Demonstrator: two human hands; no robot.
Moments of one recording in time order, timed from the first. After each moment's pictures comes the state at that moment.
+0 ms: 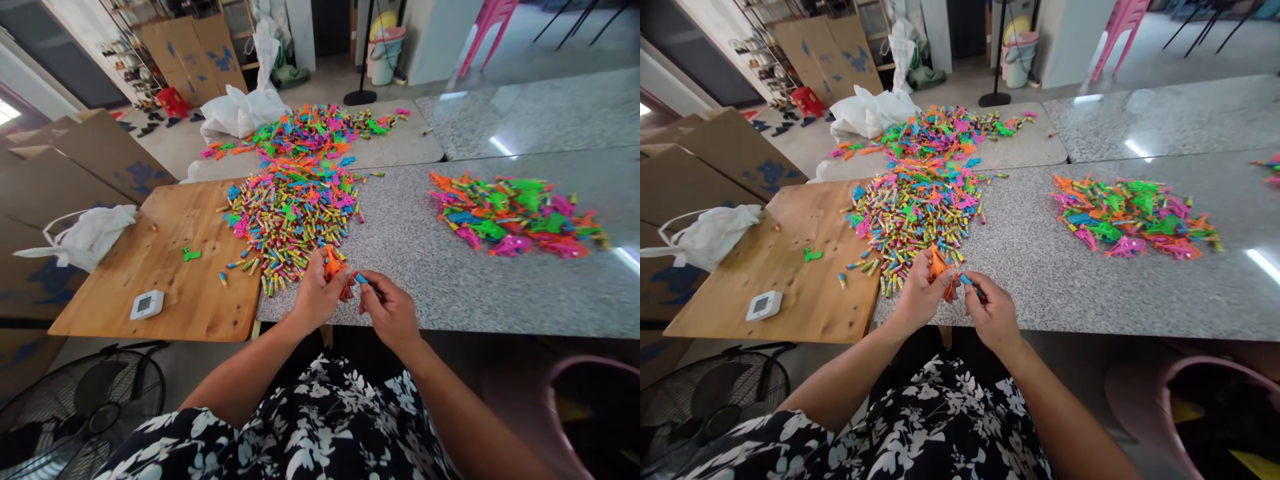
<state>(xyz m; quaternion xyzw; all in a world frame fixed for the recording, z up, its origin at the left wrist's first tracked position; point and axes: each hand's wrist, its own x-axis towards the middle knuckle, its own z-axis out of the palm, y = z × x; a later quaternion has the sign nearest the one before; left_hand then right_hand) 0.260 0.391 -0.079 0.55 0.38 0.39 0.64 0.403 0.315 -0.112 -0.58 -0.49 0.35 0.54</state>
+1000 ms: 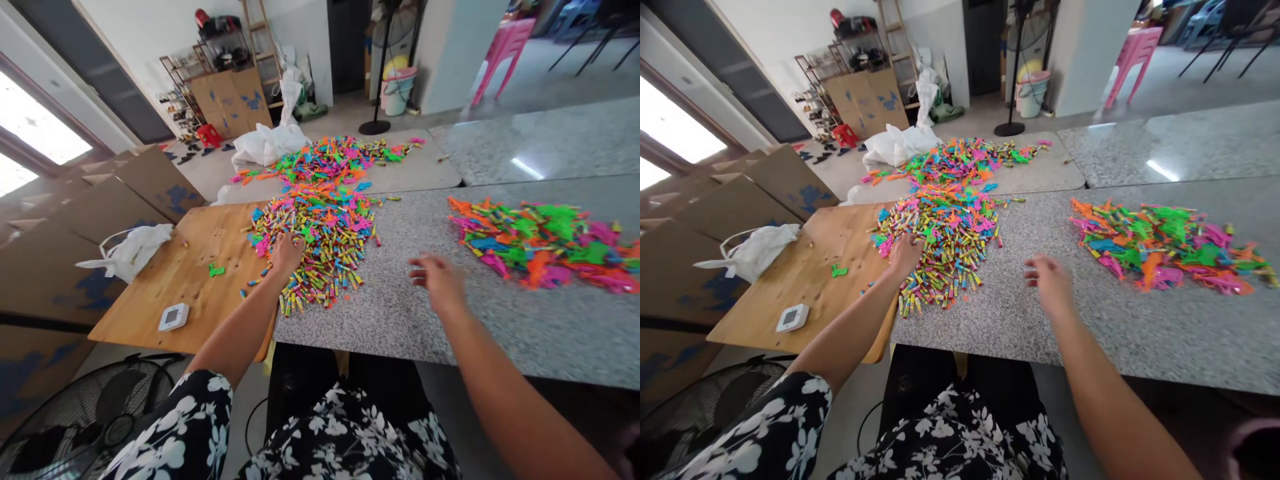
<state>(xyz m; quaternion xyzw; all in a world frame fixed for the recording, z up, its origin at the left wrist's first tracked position) 0.180 0.585 -0.126 0.68 0.70 0.20 0.12 0.510 0.421 -0.158 -0.66 -0.23 0.37 0.62</state>
